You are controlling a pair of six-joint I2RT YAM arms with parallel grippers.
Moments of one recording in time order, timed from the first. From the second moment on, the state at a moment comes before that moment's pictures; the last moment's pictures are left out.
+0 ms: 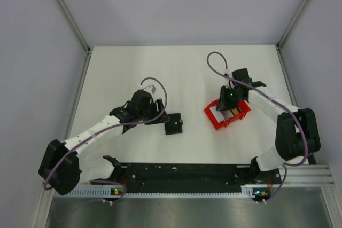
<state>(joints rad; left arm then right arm) -0.61 1.18 0.73 -0.33 0.13 -0.68 0.25 1.52 0.98 -0.57 -0.33 0.28</state>
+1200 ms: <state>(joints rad) -0.61 1.21 0.72 -0.31 0.14 -0.68 0.50 1.25 0.98 -0.57 0.21 0.29</state>
